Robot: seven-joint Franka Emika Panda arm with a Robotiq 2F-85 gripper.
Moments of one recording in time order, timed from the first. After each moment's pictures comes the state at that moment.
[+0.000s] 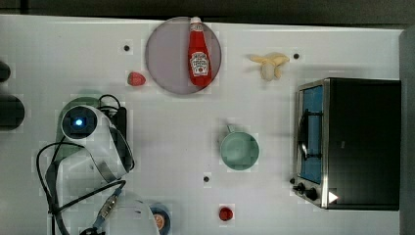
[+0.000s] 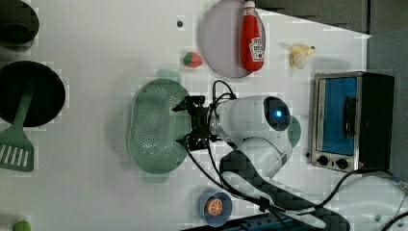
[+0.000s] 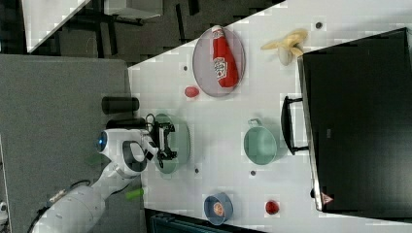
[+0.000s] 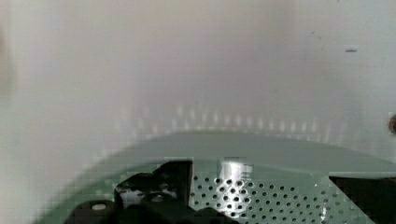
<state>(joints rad) 0.19 0.54 0.36 -2.12 -0.02 1.04 1.27</state>
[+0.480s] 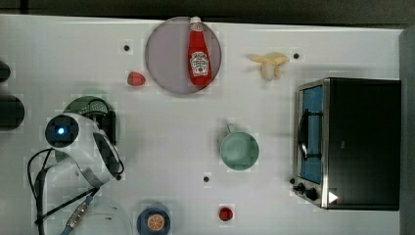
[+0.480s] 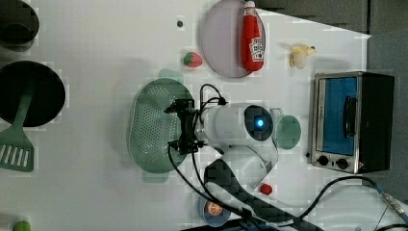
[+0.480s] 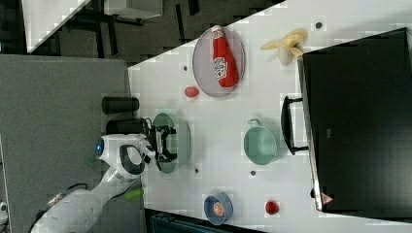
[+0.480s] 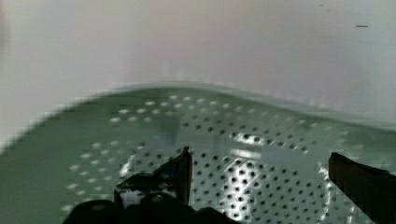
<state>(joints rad) 0.38 0.55 0.23 -2.10 -0.01 1.06 1.30</state>
